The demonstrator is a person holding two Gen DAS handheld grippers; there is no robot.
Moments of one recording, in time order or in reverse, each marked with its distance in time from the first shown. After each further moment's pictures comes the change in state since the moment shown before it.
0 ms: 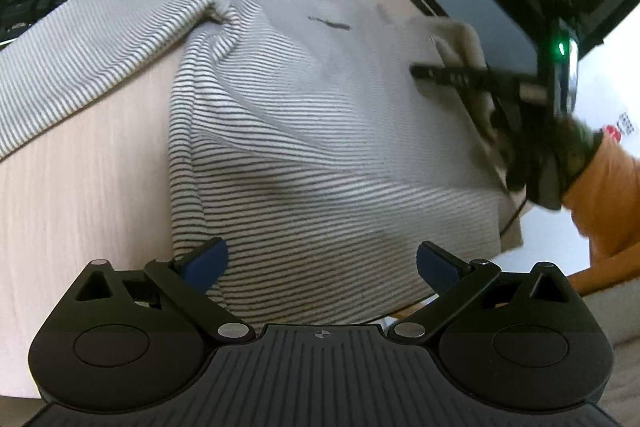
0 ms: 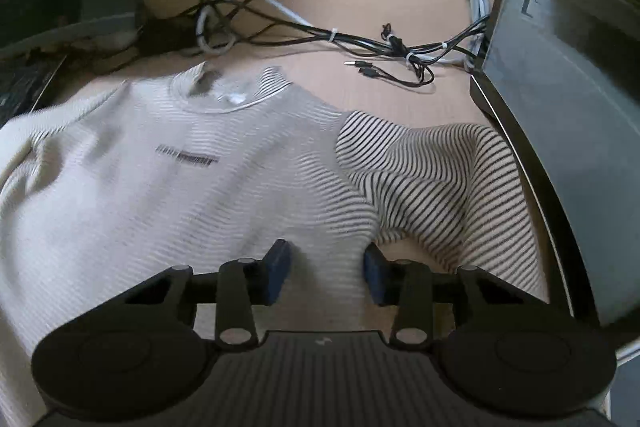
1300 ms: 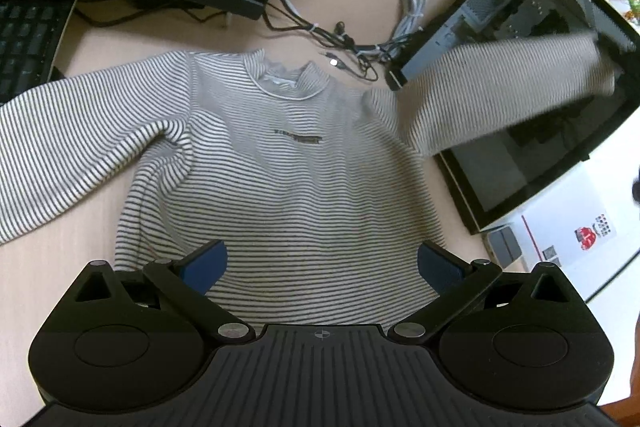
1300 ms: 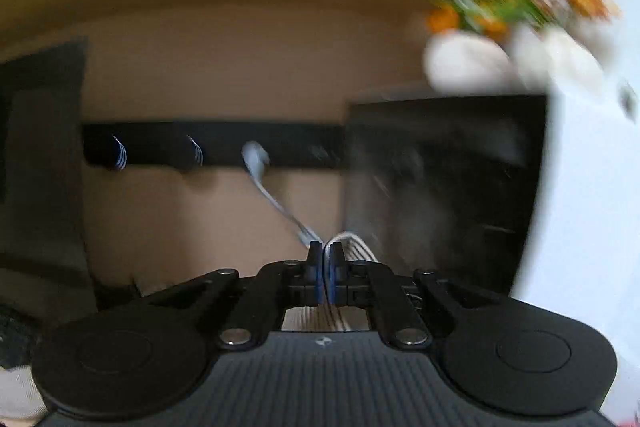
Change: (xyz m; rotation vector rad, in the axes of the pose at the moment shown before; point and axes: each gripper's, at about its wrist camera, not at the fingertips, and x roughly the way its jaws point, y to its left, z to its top) left arm -0.001 -0.018 0.064 -0.109 -0.202 -0.090; right arm -0.219 -0.057 0.111 0.123 -0.581 -0.210
